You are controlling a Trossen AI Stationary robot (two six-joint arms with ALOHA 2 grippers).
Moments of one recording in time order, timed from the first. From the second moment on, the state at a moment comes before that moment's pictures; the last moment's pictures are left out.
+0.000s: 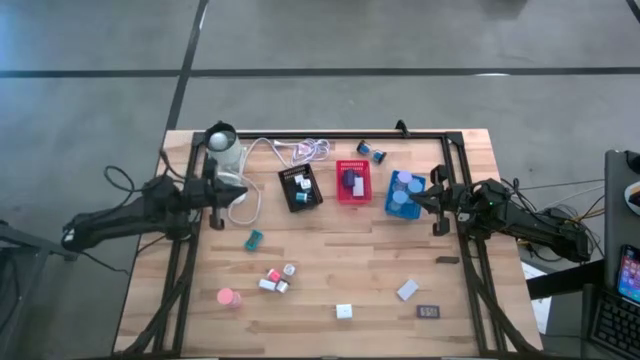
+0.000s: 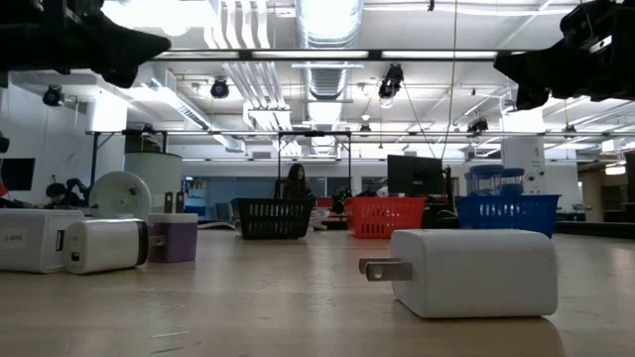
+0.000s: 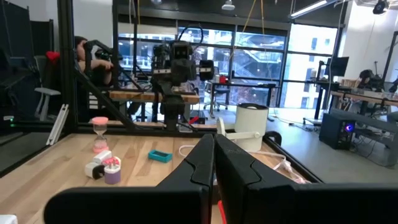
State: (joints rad) left arm 0.23 0.20 0.19 0.10 0.07 0.08; right arm -0.32 0.04 0.03 0.17 -0.26 0.00
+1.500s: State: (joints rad) left arm 0.23 0.16 0.11 0.05 0.10 0.21; right arm -0.32 0.04 0.03 0.17 -0.26 -0.03
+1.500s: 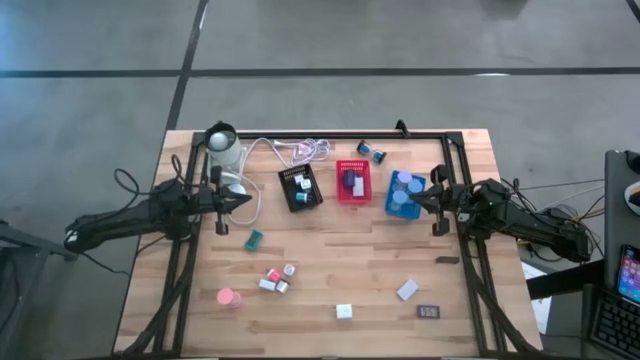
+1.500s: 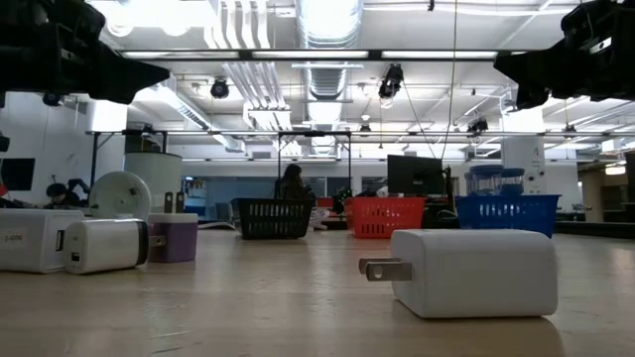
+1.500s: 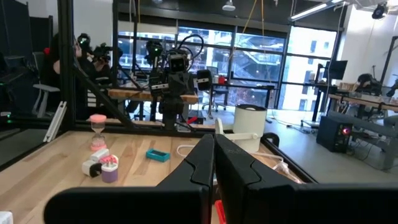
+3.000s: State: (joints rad) left arm 0.23 0.17 0.11 0.09 0.10 0.23; right arm -0.32 0.05 0.03 0.17 -0.26 -0.02
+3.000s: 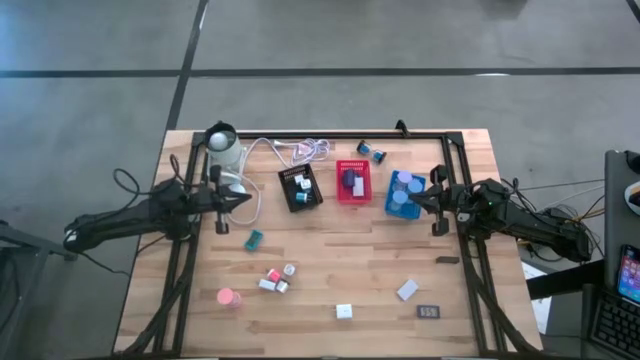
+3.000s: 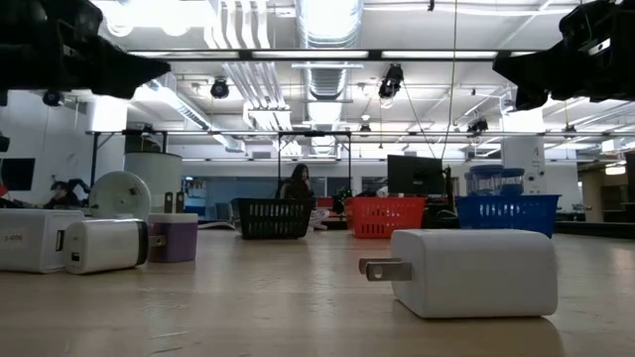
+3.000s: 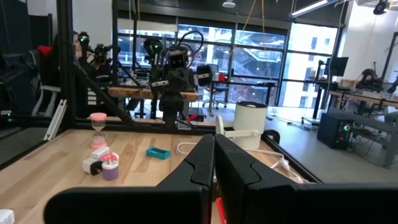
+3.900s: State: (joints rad) left arm 0.01 0.91 1.07 -0.78 -0.06 -0.03; right arm -0.32 0.05 0.03 0.17 -0.26 0.01
